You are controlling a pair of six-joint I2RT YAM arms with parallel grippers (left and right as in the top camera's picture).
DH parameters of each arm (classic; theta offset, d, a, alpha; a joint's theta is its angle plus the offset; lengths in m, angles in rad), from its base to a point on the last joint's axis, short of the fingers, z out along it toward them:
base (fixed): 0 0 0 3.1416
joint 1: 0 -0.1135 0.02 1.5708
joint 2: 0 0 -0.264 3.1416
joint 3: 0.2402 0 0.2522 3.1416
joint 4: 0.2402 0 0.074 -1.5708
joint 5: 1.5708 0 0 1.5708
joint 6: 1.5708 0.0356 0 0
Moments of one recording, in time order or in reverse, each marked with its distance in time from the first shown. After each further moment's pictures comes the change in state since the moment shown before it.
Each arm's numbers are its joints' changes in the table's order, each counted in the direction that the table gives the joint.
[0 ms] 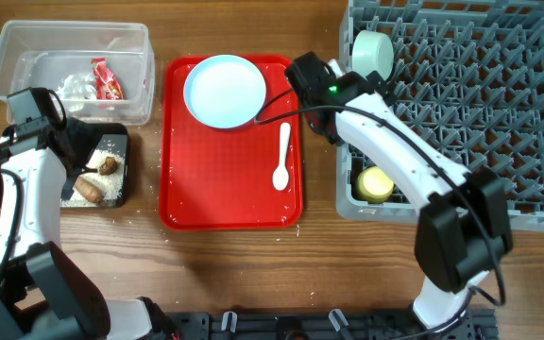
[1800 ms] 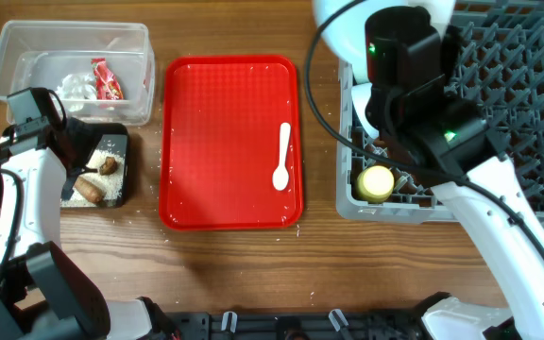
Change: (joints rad) left arm 0.000 0.000 0.000 0.000 0.000 0.000; right arm 0.017 -0.470 0.074 -0.358 0.247 0.195
